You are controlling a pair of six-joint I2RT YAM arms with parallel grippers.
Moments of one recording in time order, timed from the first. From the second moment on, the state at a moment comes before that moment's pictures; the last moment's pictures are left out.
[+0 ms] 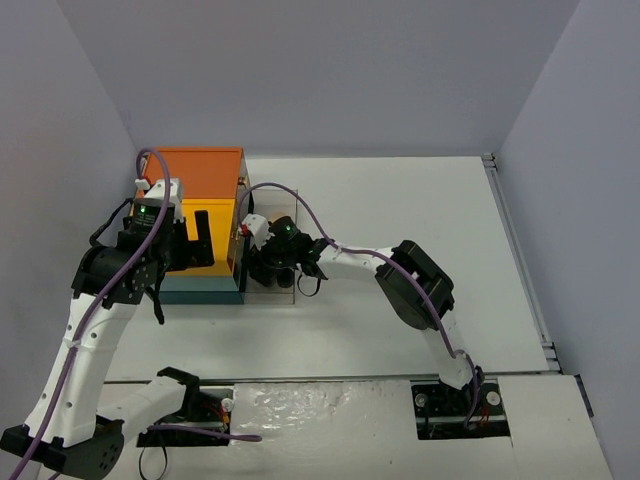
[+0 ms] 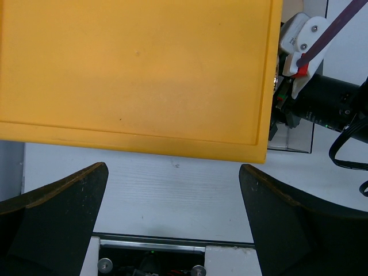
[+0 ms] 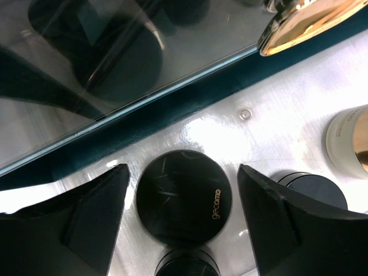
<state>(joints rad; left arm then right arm) -0.30 1.00 1.39 -1.16 -0.26 -0.28 0.89 2.15 1.44 0.10 -0.21 -0.11</state>
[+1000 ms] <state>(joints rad) -0.30 1.15 1.51 -1.09 -0.26 -0.28 0.72 1.66 1.20 -0.01 0.15 0.06</state>
